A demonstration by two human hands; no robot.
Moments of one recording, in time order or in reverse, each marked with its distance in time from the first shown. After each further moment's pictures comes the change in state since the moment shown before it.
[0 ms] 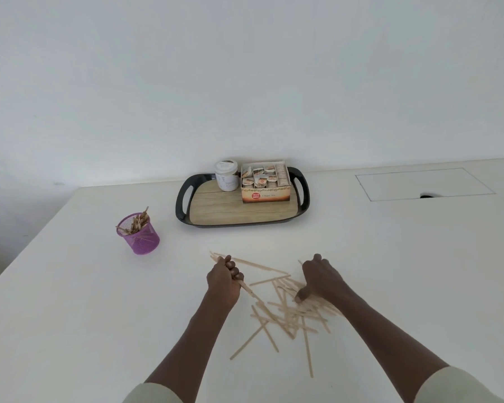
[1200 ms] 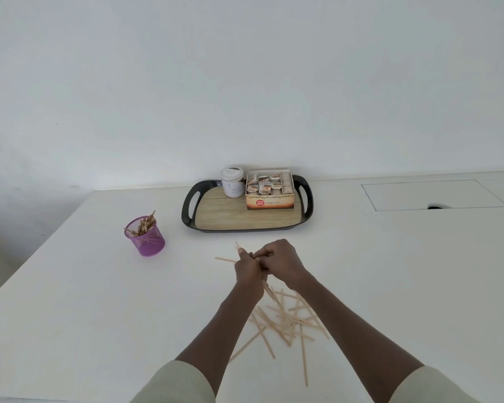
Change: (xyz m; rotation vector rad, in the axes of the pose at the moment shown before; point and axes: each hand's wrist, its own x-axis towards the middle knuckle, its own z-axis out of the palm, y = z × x) left_hand -0.014 -0.032 0.057 0.246 0.056 0.099; right_hand -0.002 -0.080 -0.032 0.905 0.201 -0.197
